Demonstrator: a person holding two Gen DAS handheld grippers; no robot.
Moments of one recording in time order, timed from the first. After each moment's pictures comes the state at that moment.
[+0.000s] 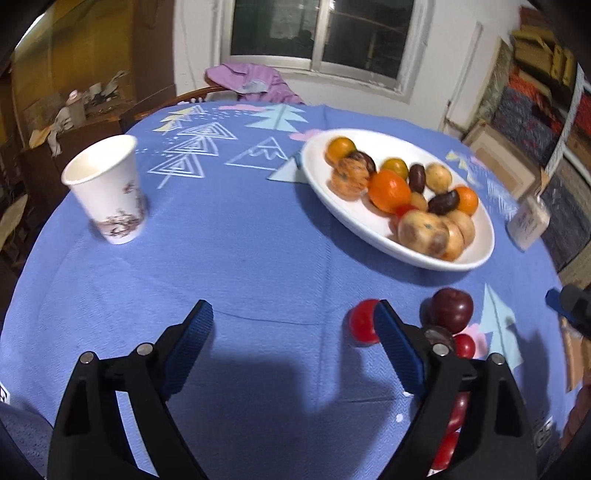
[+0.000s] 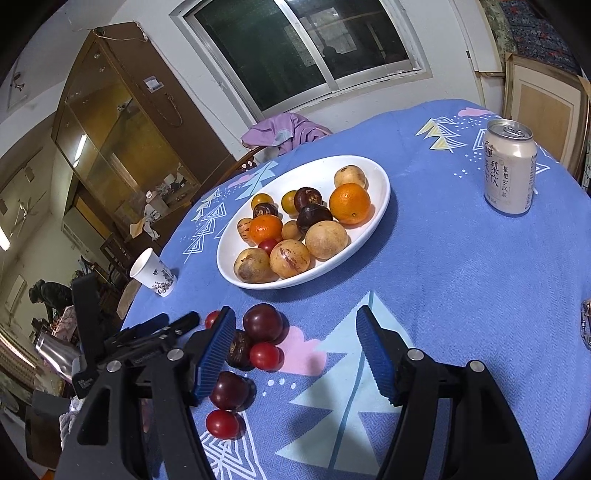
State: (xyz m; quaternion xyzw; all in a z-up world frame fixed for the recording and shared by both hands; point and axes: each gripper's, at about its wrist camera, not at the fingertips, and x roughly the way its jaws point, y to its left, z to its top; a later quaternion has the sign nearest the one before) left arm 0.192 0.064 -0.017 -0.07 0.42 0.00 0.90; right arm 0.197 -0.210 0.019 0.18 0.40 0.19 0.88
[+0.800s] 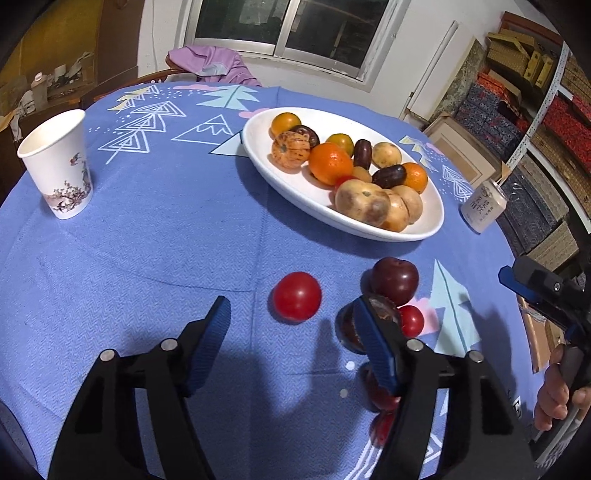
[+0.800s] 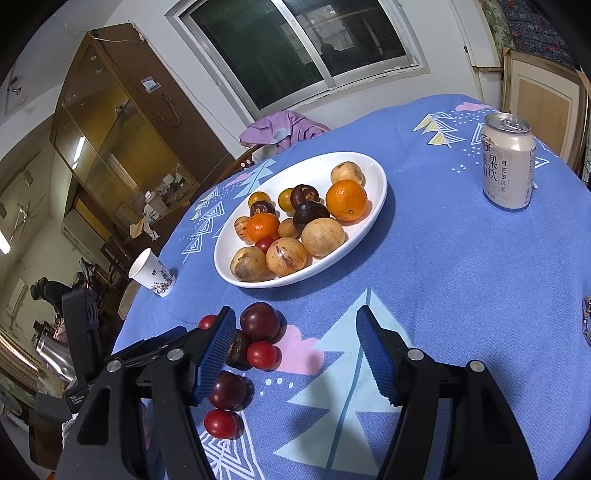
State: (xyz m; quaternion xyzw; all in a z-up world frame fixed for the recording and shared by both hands) left arm 0.185 0.033 -0.031 -0.10 0.45 -0.09 0.88; right arm 0.198 -0.211 0.017 0.19 0.41 0.19 0.87
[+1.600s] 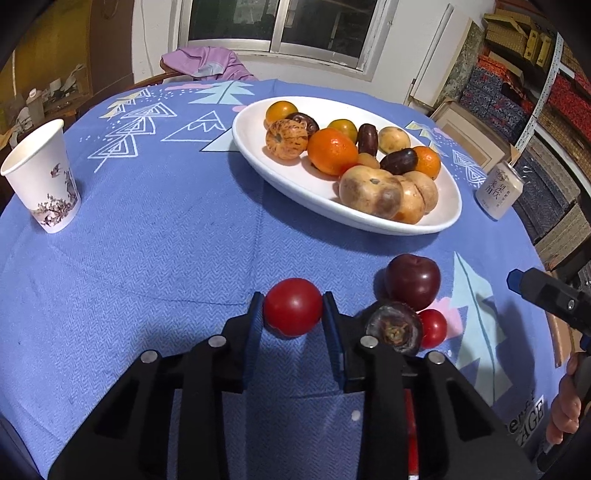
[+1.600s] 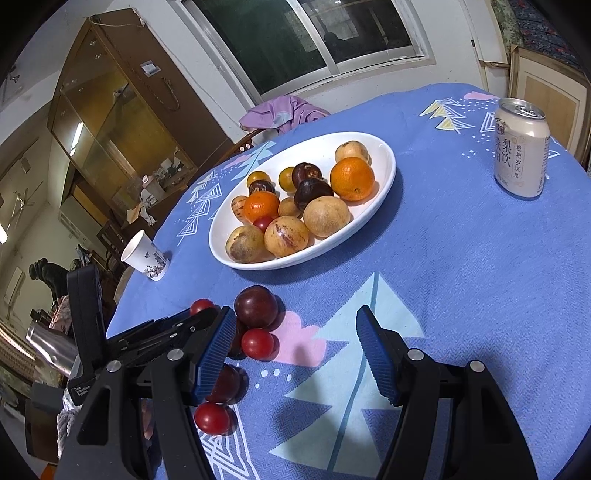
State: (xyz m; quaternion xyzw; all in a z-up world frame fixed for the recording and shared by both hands) left arm 0.200 0.021 -0.046 -0.05 0.45 -0.07 0.89; right arm 0.202 -0.195 0.001 0.17 0.43 0.20 0.86
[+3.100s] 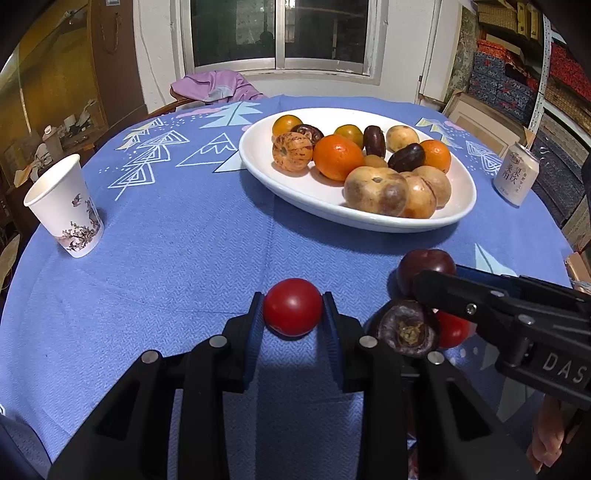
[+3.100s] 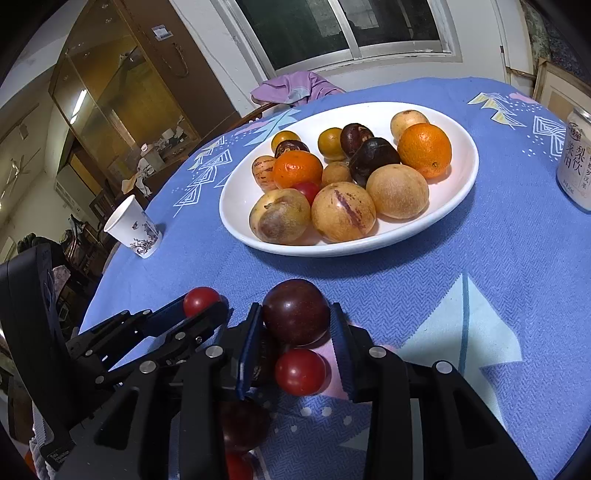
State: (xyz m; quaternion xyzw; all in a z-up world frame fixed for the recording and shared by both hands) left arm 0.191 0.011 -0.044 0.01 0.42 -0.03 0.91; right arm 0.231 -0.122 -0.029 0.12 0.45 0.20 0.86
